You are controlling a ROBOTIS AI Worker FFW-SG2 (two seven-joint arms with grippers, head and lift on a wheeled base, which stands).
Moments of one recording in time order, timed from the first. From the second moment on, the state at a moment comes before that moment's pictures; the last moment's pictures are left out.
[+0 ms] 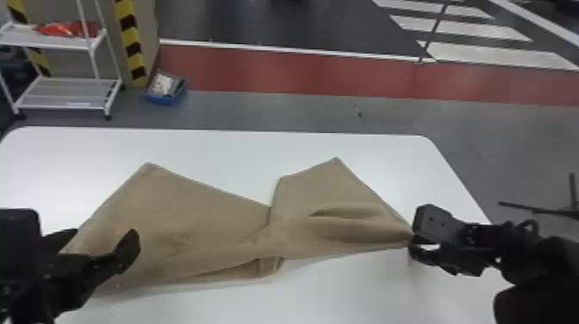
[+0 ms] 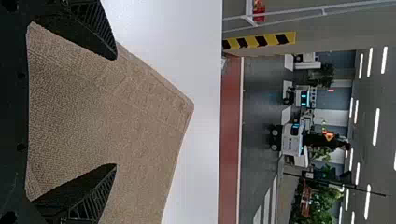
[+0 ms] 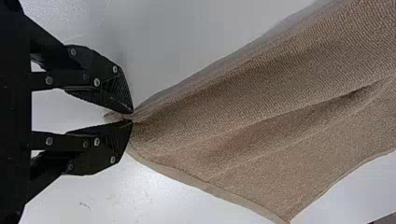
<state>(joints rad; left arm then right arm) 0.40 0.06 0.08 -2.20 0.08 0.68 -0.14 0.20 -0.46 -0.10 -1.89 0.86 0.44 1.11</state>
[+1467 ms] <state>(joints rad) 0.44 0.35 0.18 -2.12 -0.67 0.45 -0.96 0.28 -0.42 -0.26 -2.02 0.76 0.45 1.11</state>
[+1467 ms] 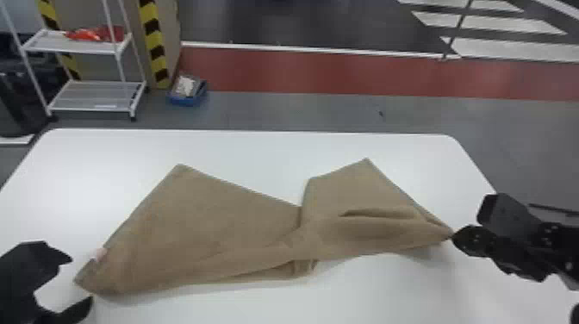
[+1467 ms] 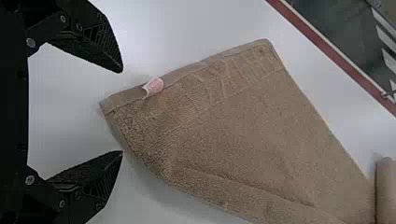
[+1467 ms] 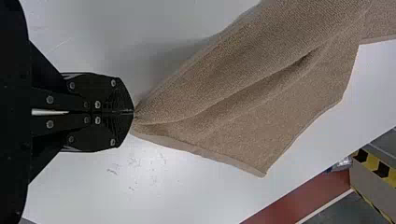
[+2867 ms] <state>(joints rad) 0.61 0.34 0.30 -2.40 -0.82 0.58 -1.15 0.33 -0.42 -0.31 -2.09 0.75 0.45 1.16</state>
